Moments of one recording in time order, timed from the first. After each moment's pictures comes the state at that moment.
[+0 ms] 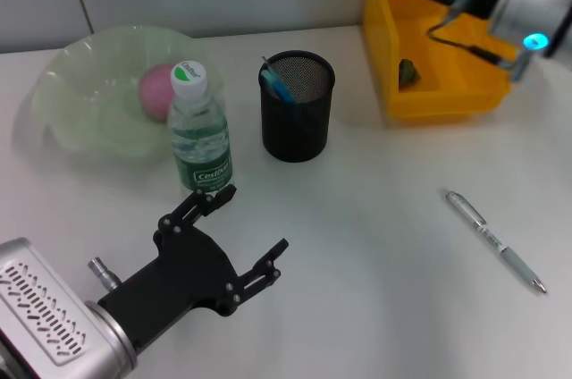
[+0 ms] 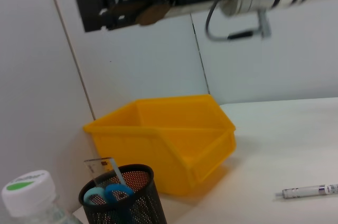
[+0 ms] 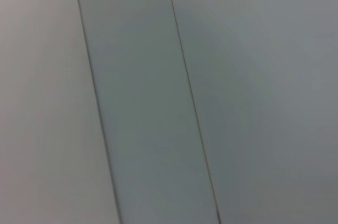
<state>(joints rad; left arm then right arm) -0.02 -1.76 2.56 1.36 2.72 -0.44 -2.87 0.50 2.08 -1.12 -0.89 -1.30 -1.15 1.51</state>
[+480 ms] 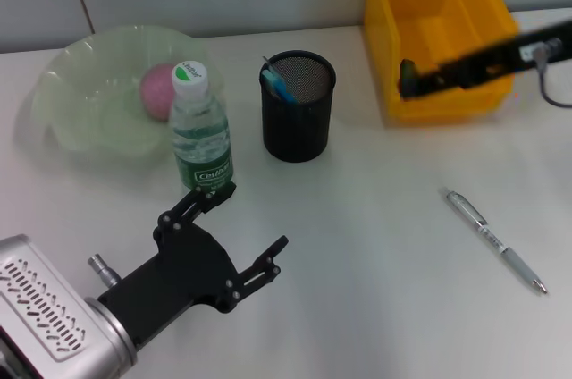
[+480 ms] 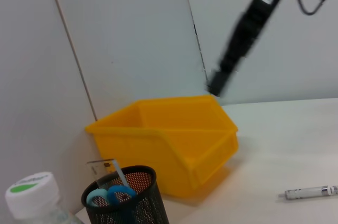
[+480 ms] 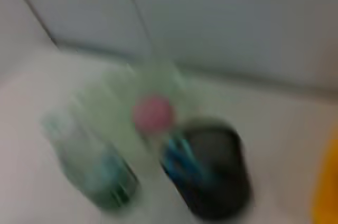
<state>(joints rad) -0.02 -1.75 2.56 1.36 2.72 -0.44 -2.87 0.56 2.07 -0.95 -1.51 -2.40 -1.66 2.59</state>
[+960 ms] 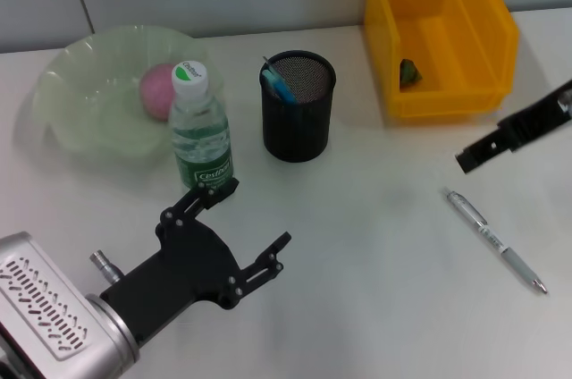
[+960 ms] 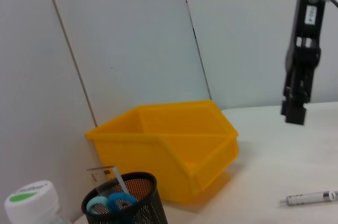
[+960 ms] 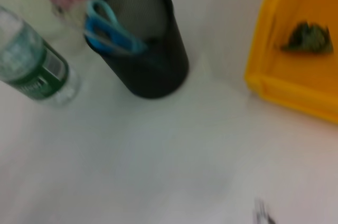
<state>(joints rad) -0.03 -1.76 2.56 1.36 2.73 -0.44 -2.87 0.66 2.07 -0.96 -1.50 -2.70 -1.87 2.69</state>
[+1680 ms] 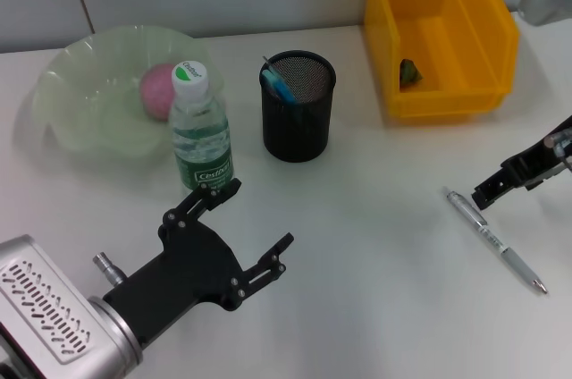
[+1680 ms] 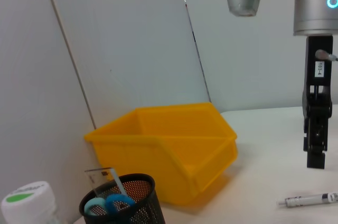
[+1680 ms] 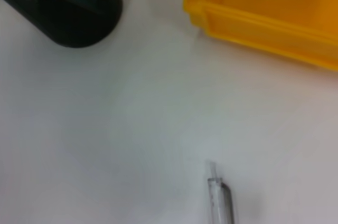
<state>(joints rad) -0.03 -1.77 2.57 1.34 2.73 -0.46 -2.87 0.67 2.07 -1.00 -1.25 -2.84 -1.70 2.67</state>
